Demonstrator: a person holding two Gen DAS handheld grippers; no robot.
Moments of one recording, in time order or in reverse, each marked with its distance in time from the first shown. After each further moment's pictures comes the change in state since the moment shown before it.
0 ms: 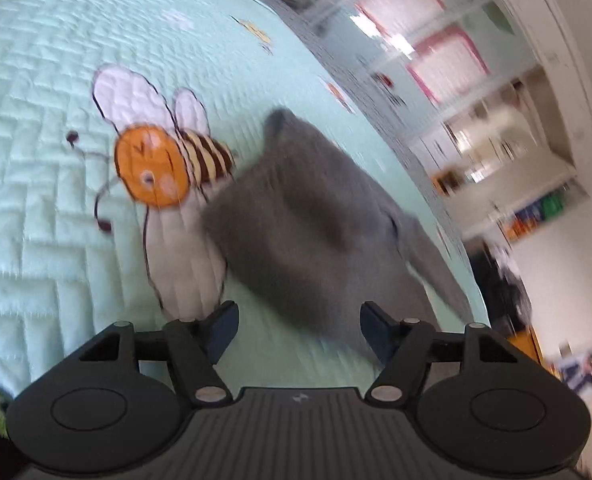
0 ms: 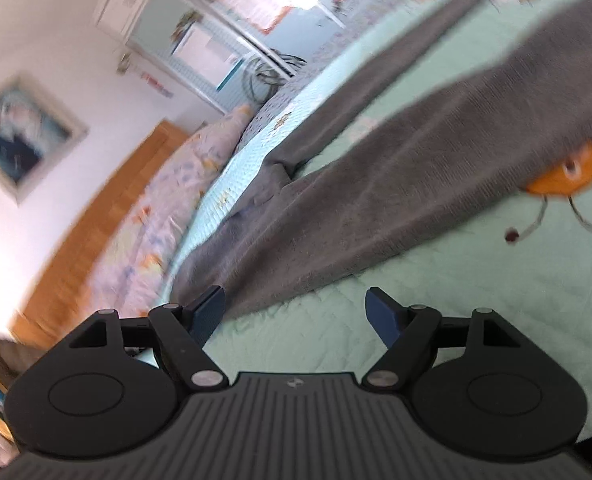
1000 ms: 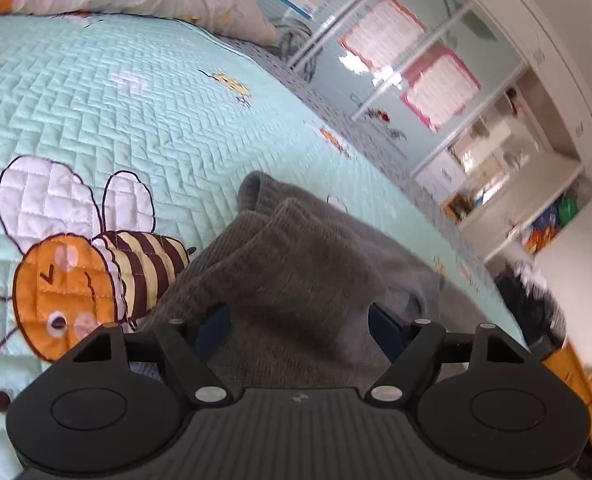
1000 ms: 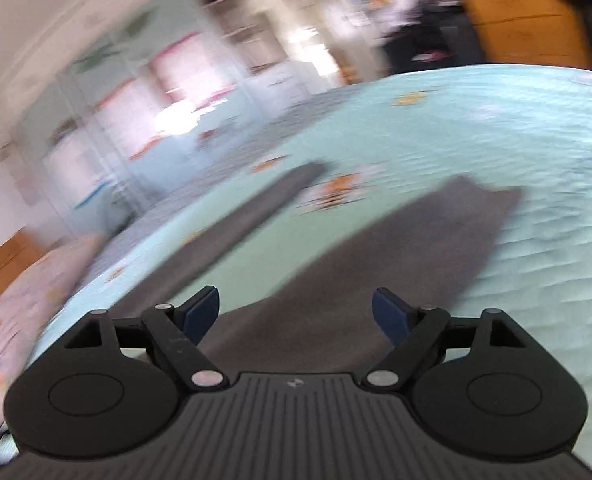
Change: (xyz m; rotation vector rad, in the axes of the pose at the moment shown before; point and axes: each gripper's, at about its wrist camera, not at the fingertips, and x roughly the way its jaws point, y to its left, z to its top) left arm 0.054 -0.026 0.031 0.105 -0.151 0.037; right arm -0.087 -0.072 0.079 -0.038 -0.377 -0.401
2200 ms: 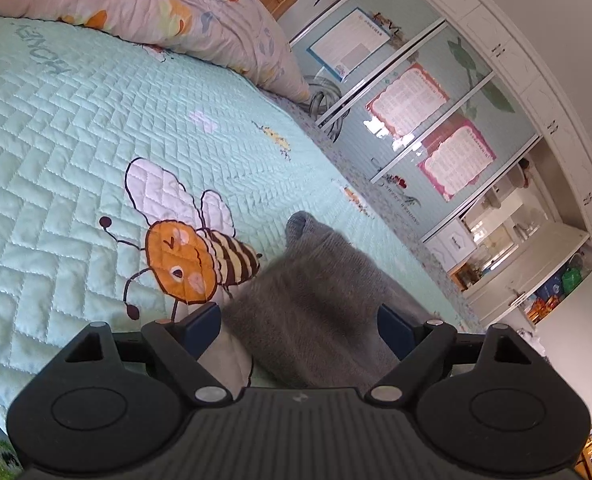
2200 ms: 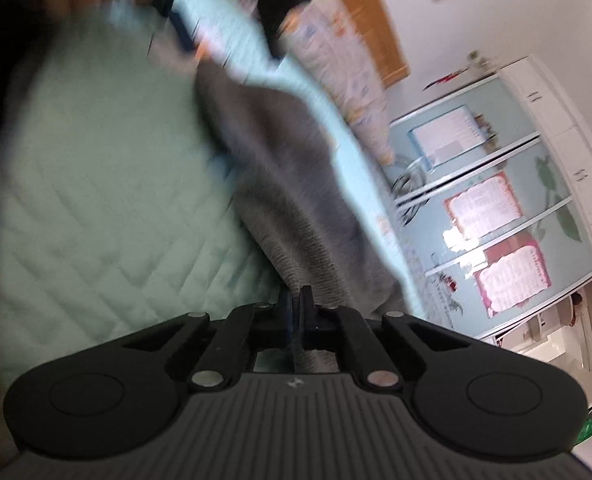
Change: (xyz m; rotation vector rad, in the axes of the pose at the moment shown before) left arm -0.087 0.022 -0.036 -0.106 -0.185 0.033; right arm 0.013 0.281 -0.228 -1.734 -0.093 0.287
